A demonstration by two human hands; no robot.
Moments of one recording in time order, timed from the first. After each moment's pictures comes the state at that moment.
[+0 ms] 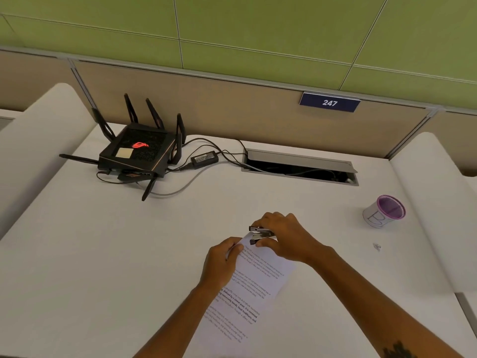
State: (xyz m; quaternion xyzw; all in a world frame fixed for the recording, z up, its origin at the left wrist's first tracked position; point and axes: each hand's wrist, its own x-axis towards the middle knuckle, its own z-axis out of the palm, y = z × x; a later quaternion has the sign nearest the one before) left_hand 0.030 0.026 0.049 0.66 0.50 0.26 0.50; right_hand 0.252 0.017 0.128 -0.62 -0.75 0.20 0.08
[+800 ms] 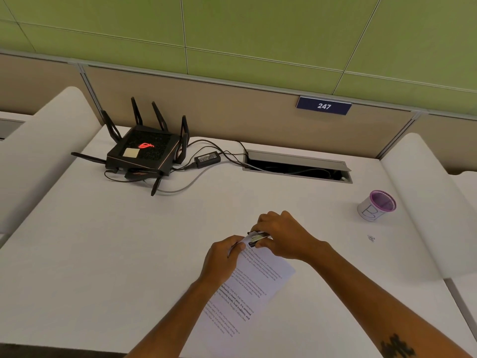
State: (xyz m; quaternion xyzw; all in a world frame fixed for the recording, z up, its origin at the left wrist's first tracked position) left_hand 0.001 0.011 0.054 0.71 0.46 0.24 0.47; right_hand 0.211 -0.008 0.151 -0.60 -0.79 0.12 0.02
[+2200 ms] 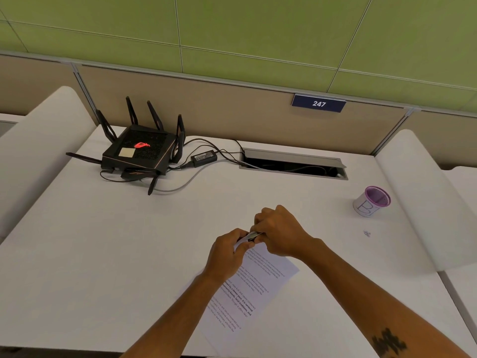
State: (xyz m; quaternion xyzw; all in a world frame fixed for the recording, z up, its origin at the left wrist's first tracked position) left_hand 0.012 0.008 0.075 0.72 0.43 0.26 0.47; right_hand 0.202 -0.010 0.151 -0.59 -0.81 0.03 0.05
